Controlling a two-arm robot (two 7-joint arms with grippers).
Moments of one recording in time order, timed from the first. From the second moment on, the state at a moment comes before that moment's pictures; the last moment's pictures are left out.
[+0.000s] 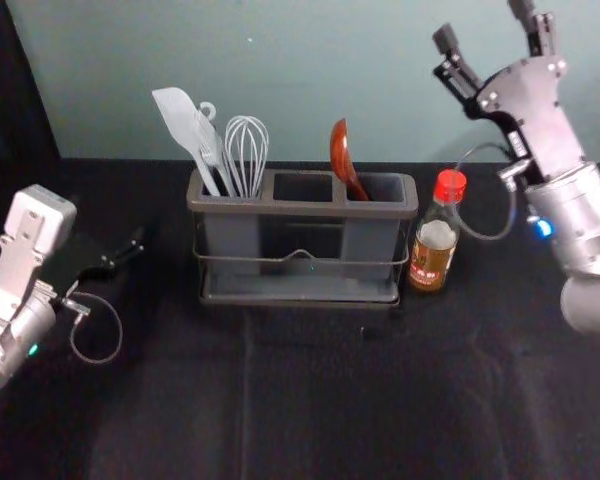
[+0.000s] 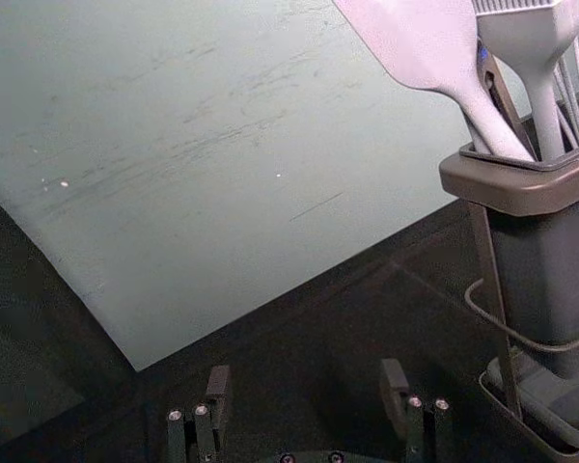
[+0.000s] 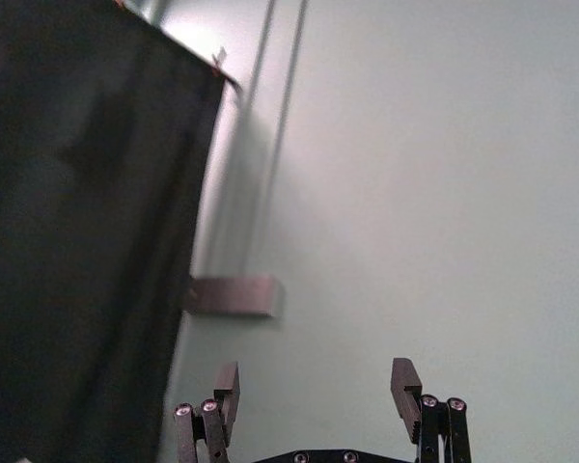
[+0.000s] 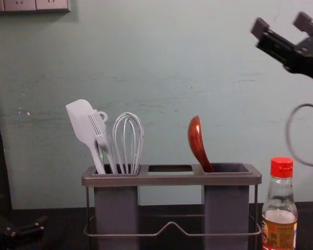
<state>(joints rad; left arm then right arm) -0.20 0.60 0.45 -1.41 -0.25 -0.12 0.03 0.36 0.17 -0.12 -1.31 0.36 -0.66 0.53</state>
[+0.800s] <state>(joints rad) -0.20 0.60 0.45 -1.41 -0.25 -0.12 0.03 0.29 0.29 -0.04 -1.38 0.17 -0.35 0.32</state>
